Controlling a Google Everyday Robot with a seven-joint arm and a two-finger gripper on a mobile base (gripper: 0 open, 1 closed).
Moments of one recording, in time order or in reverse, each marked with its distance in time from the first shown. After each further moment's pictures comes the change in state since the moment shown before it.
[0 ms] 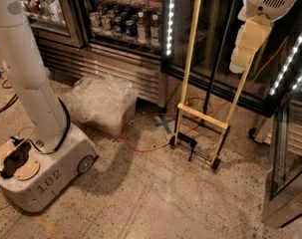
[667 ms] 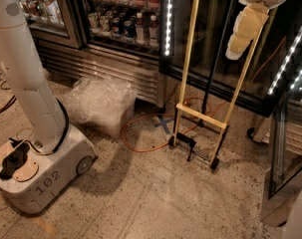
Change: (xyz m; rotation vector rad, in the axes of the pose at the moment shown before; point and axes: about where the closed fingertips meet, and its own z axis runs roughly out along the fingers) arm -0.014 -0.034 -0.013 0.101 -0.056 0.007
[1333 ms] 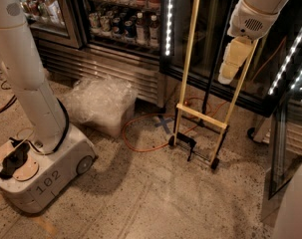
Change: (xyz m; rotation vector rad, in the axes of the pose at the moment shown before) arm 0.016 0.013 0.077 -0.115 0.041 -0.006
